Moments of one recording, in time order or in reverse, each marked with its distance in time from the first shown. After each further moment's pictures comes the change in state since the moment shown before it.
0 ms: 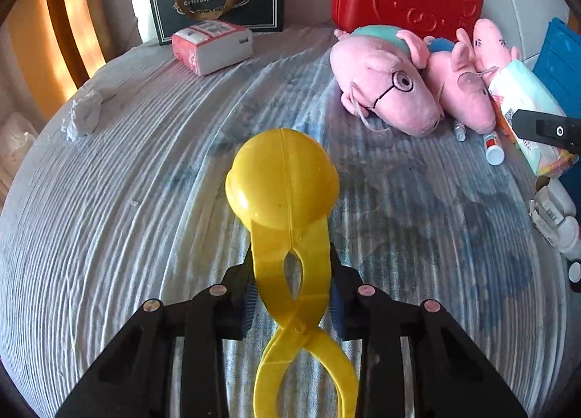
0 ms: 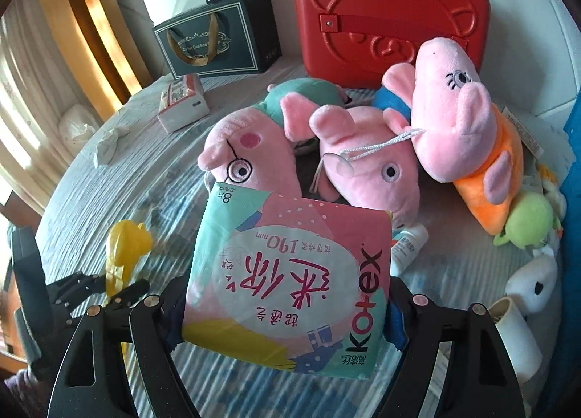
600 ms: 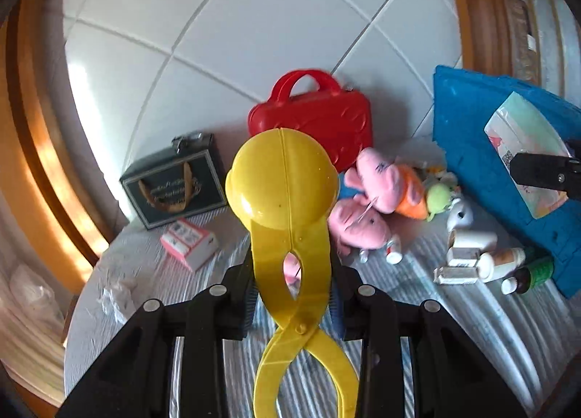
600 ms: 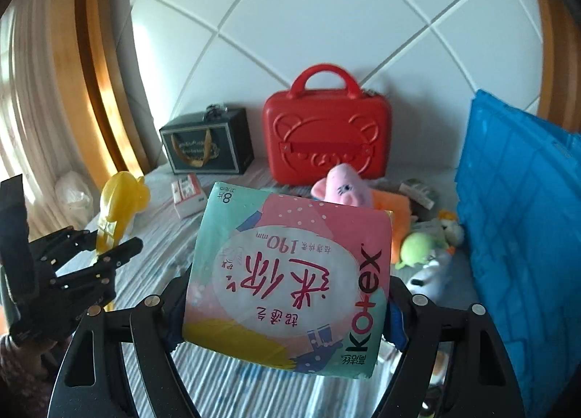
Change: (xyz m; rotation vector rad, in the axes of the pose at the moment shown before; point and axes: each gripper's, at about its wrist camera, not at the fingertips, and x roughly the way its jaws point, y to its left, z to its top) left arm -0.191 -0.081 0.077 0.360 -0.434 -0.074; right arm -0.210 0.012 -0.030 0.086 -0.355 -0.133
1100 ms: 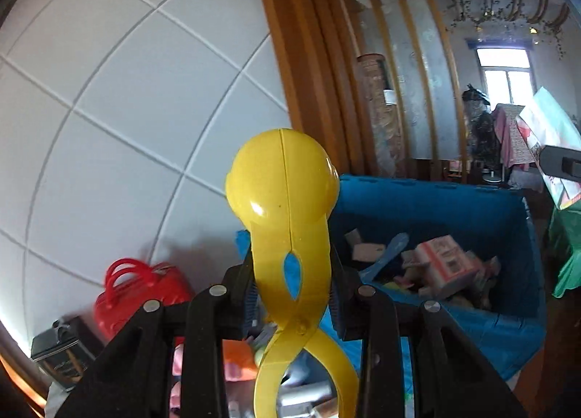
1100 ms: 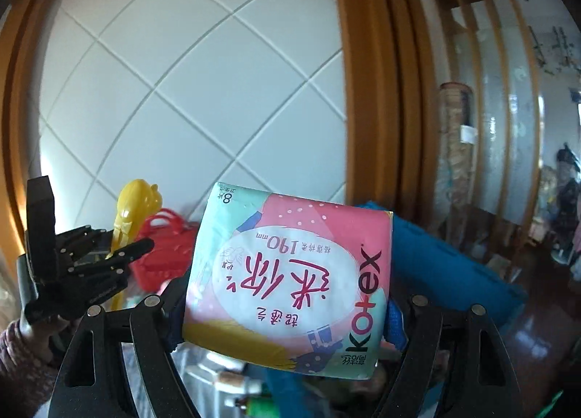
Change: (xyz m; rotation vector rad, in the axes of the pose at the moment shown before) left arm -0.082 -0.247 0.213 0.247 -0.339 -0.468; right arm -0.313 -0.138 0.014 0.167 -0.372 -0.504
